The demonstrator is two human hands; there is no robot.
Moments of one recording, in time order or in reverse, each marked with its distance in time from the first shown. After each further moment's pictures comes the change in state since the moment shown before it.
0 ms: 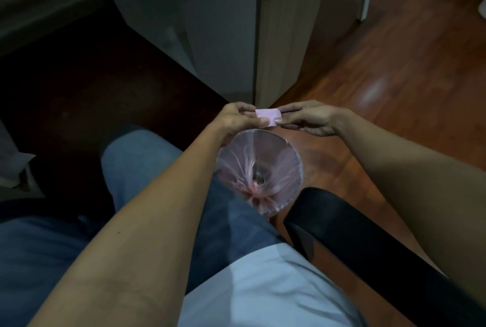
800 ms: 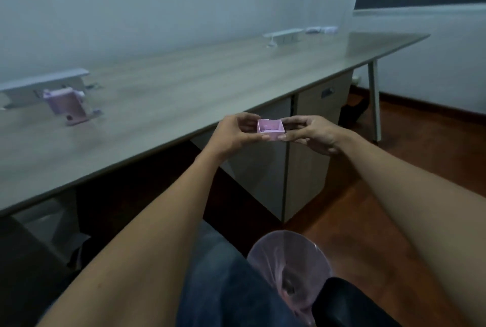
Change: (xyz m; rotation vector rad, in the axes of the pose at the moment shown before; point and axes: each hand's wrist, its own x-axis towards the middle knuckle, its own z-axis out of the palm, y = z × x) left_hand -0.111 0.194 -0.094 0.276 0.214 0.685; right_hand -0.080 -0.222 0.043 0.127 -0.074 -0.530
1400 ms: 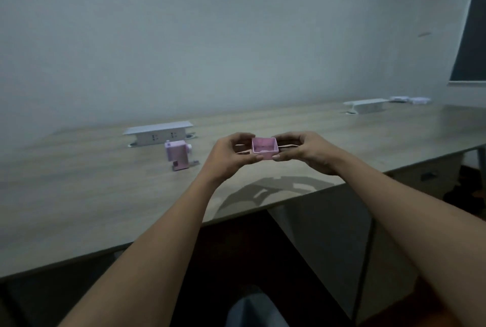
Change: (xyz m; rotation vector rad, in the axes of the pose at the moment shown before) left_hand -0.029 0.040 -0.194 0.050 0.395 0.096; right_hand 0.112 -0.112 0.172 -0.305 -0.300 -0.284
